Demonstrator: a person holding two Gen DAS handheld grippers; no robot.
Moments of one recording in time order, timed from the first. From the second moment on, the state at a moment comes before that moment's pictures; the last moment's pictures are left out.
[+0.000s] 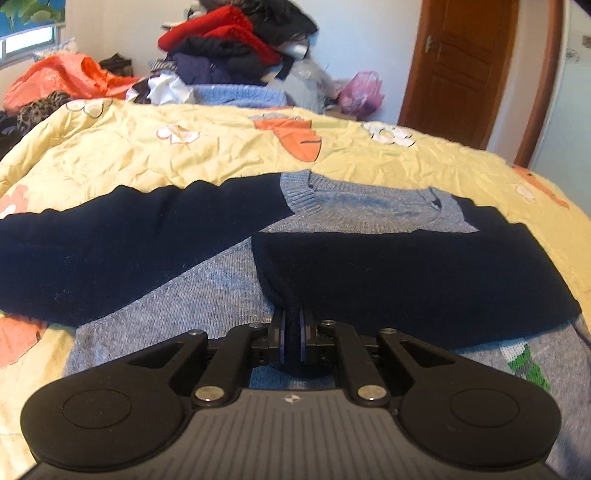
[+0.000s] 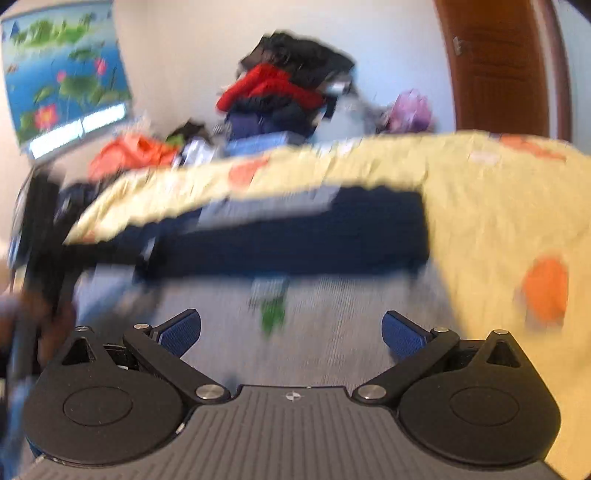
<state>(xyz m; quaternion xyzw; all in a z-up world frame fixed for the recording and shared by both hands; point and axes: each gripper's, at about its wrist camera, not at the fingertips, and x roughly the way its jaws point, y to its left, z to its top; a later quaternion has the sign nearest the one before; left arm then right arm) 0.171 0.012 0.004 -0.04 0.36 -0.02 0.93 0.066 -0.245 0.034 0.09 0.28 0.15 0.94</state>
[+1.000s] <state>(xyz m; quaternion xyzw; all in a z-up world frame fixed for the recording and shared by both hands) 0.087 0.425 0.011 -0.45 0.20 0.26 0.83 0.171 -0.215 0.002 -0.03 0.33 0.10 0.94</state>
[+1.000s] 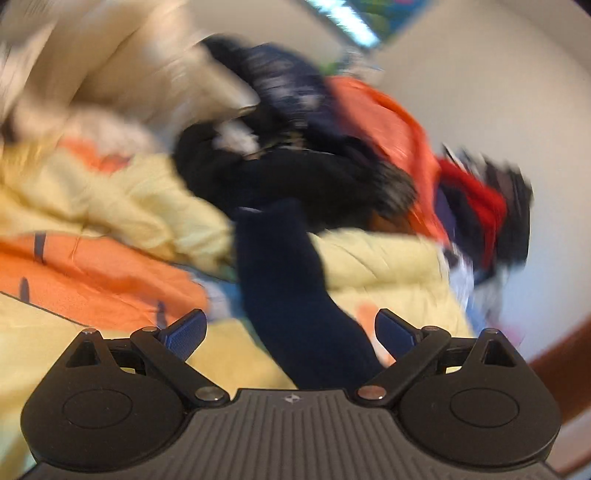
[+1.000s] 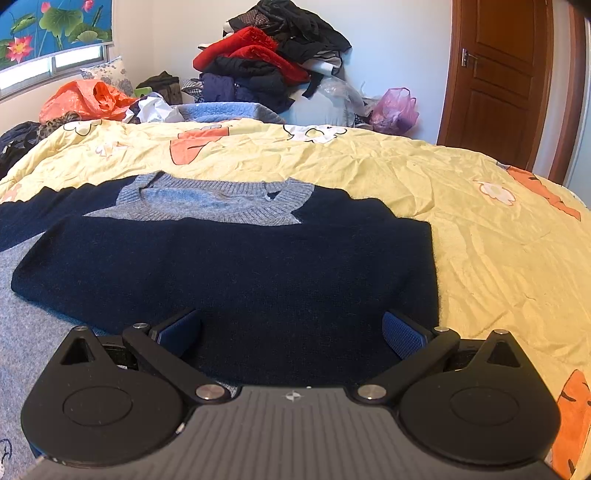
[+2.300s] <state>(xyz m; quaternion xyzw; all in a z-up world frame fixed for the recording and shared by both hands) 0.188 0.114 0.096 -0.03 0.22 0.04 0.97 0.171 -0.219 0.004 -0.02 0.32 0.11 0.94</state>
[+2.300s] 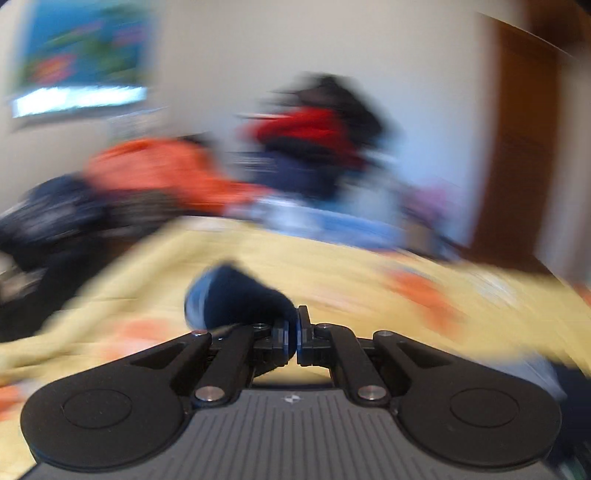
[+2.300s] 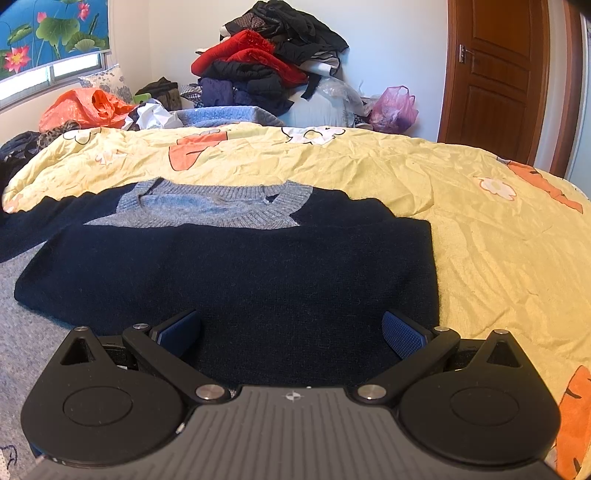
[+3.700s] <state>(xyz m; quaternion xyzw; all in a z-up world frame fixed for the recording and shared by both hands) -0.026 0.078 0.051 0.20 0.30 -0.08 0.93 0.190 -0.147 0.034 0.10 0.39 0.22 0.89</state>
